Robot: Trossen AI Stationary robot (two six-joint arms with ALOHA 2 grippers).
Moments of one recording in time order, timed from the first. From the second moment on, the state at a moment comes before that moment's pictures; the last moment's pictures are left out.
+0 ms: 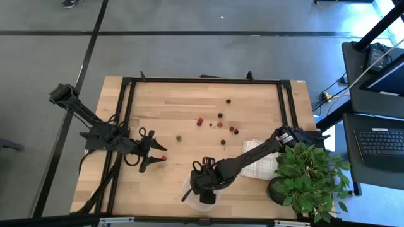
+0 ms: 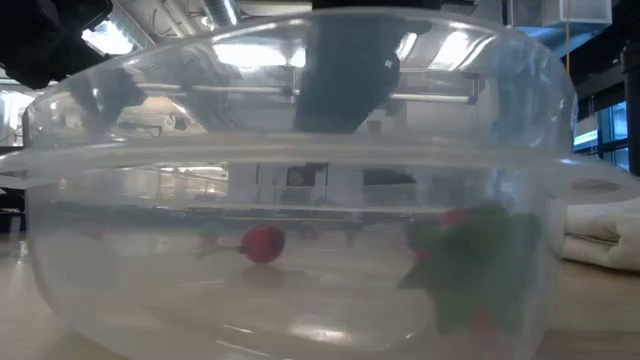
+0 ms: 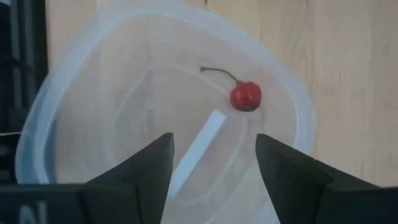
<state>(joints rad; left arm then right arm) -0.60 0.81 0.25 0.17 -0.45 -0.39 0.46 2.23 1.91 -0.88 0.11 0.49</state>
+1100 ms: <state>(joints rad) -0.60 0.81 0.25 0.16 -0.31 -0.31 0.40 1.42 0.98 -0.24 0.32 0.28</state>
